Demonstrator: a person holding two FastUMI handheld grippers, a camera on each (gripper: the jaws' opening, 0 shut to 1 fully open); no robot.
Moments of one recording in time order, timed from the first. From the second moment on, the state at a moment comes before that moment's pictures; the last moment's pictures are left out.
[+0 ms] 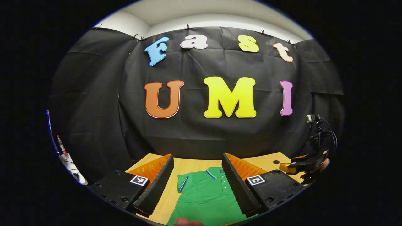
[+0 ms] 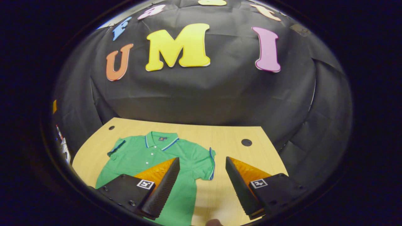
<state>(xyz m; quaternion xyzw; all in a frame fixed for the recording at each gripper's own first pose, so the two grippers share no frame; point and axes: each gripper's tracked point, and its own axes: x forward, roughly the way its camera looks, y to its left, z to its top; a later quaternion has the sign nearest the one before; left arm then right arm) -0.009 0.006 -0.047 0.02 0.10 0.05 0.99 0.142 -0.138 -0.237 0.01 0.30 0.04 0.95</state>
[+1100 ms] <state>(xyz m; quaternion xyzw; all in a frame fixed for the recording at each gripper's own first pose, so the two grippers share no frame) -0.025 0.015 -0.076 0.05 0.17 0.07 0.98 0.244 -0.149 -0.408 0.02 0.43 0.04 0.90</state>
